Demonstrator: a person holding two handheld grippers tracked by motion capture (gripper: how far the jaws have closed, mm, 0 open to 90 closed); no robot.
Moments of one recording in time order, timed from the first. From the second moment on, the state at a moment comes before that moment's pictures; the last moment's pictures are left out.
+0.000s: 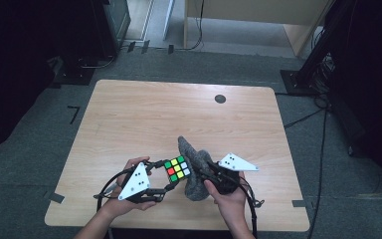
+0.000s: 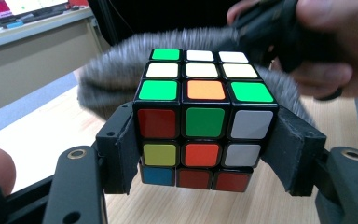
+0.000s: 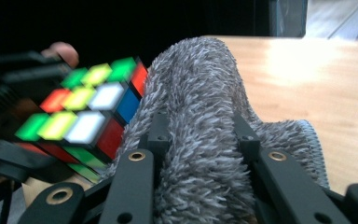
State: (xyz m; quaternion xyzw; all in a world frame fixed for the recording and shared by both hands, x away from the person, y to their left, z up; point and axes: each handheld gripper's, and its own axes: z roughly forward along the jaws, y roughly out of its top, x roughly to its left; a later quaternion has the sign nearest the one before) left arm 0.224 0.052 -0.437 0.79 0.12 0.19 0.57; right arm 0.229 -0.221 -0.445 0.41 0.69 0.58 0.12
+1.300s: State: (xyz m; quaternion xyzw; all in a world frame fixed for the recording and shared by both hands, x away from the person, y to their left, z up) left arm 0.225 0.055 -0.435 0.78 0.12 0.19 0.58; right arm 0.227 -0.217 -0.444 0.42 0.69 0.59 0.11
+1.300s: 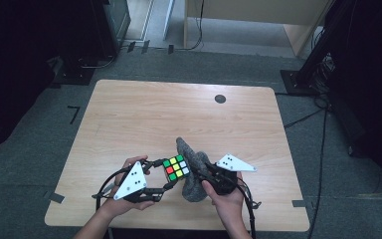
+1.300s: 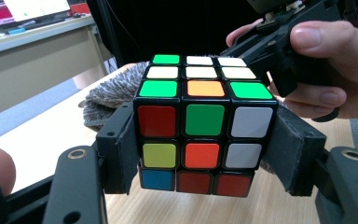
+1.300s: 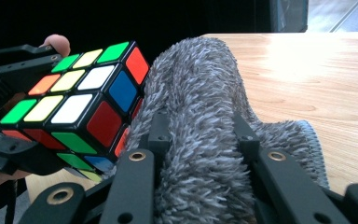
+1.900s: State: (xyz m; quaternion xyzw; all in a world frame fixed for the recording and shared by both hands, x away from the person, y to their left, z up) left arm 0.225 0.055 -0.438 0.79 0.13 0.19 0.57; right arm 0.226 -0.216 -0.447 0.46 0.66 0.59 0.08
